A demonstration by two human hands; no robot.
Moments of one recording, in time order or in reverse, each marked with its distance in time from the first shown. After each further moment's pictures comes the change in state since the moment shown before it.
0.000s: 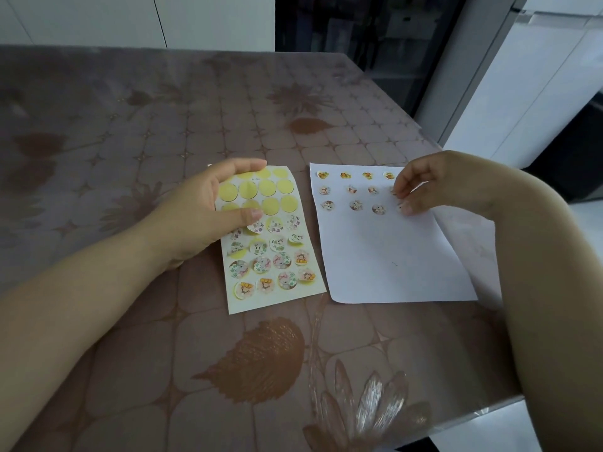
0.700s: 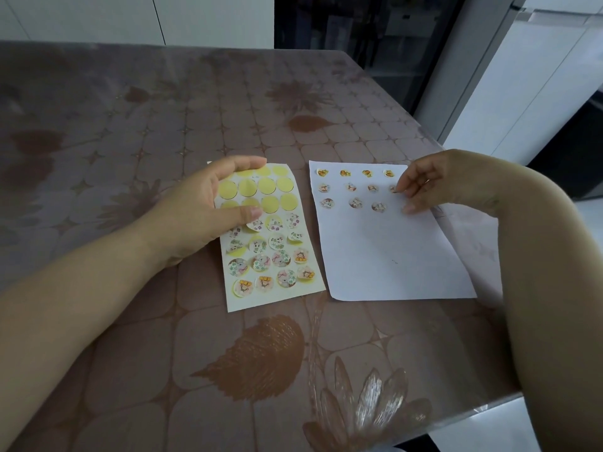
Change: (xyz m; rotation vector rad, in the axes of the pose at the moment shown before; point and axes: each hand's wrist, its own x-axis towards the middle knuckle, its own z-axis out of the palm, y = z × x) left_hand 0.000 -0.001 -0.001 0.009 -0.011 -0.004; right_hand 0.002 0.004 -0.003 0.031 -0.029 0.015
